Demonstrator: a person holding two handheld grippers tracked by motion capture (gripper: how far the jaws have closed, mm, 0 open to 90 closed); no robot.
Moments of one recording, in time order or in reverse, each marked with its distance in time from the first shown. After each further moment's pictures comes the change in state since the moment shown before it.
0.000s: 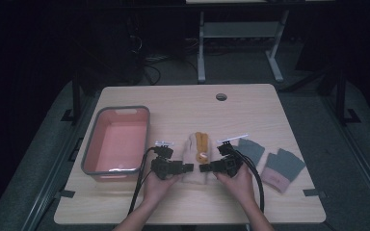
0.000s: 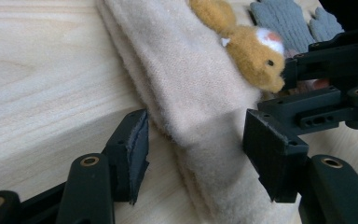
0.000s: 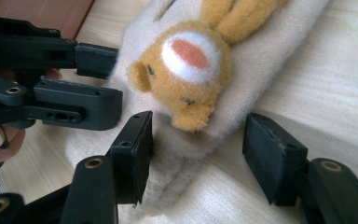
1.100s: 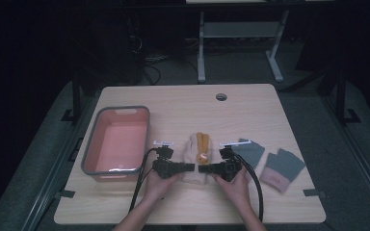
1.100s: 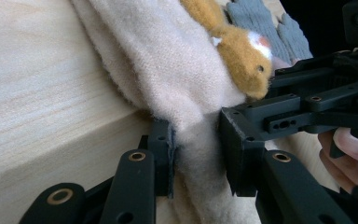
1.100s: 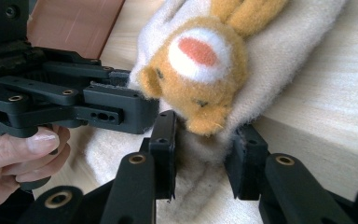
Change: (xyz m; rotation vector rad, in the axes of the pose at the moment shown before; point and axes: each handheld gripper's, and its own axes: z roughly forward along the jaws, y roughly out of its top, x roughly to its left) left arm 0.011 -0.002 0.010 -0.012 -0.145 -0.046; right arm -0.006 -0.015 0.010 -0.083 0.117 0.099
